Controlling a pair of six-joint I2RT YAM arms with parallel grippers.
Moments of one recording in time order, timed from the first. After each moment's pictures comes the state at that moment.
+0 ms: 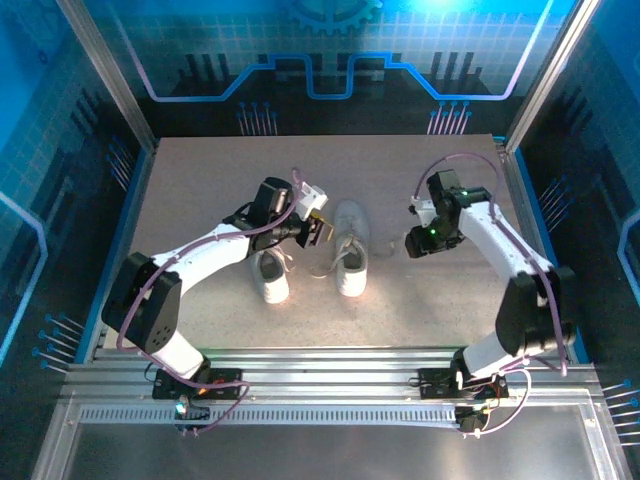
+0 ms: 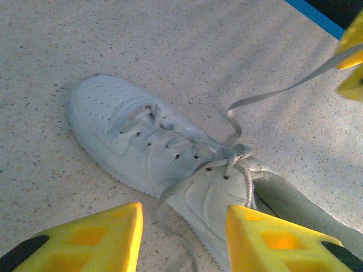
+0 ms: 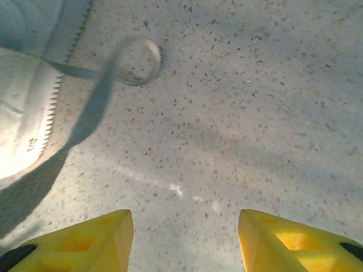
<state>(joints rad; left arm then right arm) -0.47 1.59 1.04 -0.11 0.44 0.01 0.17 1.49 1.20 -1.06 -0.11 -0.10</state>
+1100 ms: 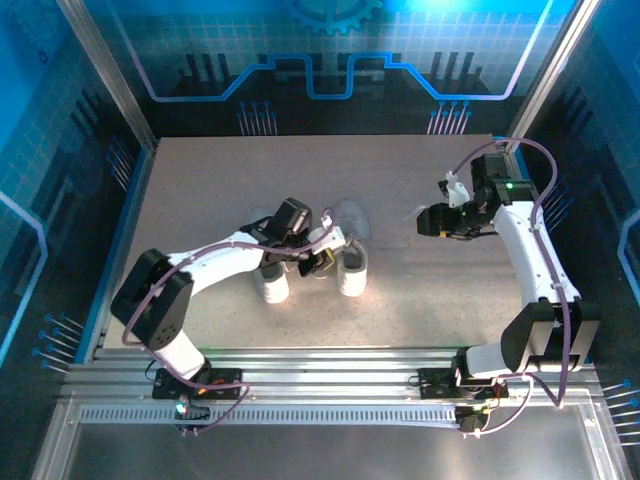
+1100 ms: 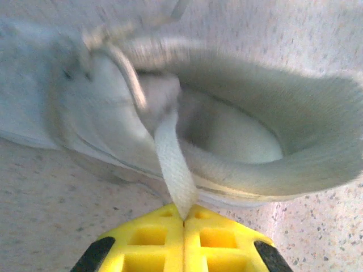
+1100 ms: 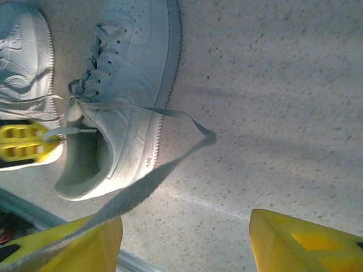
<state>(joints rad) -0.59 1.60 1.01 -0.29 0.42 0.41 -0.01 1.41 1.34 -1.17 -0.43 0.02</state>
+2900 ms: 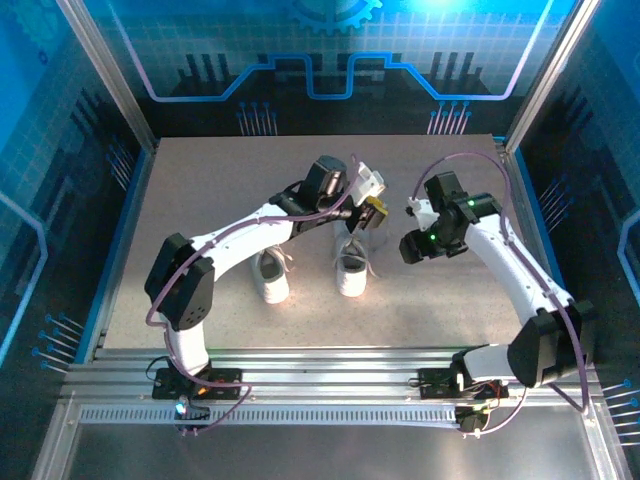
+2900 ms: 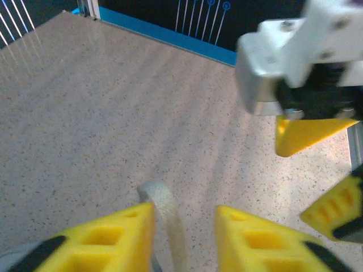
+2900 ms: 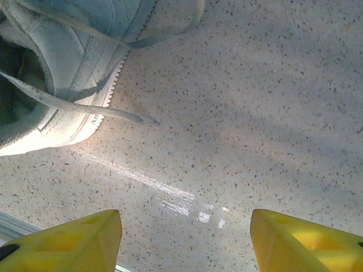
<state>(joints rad) -0.68 1.84 1.48 -0.15 0.47 0.10 0.26 1.34 1.20 -1.14 -0.11 -0.04</state>
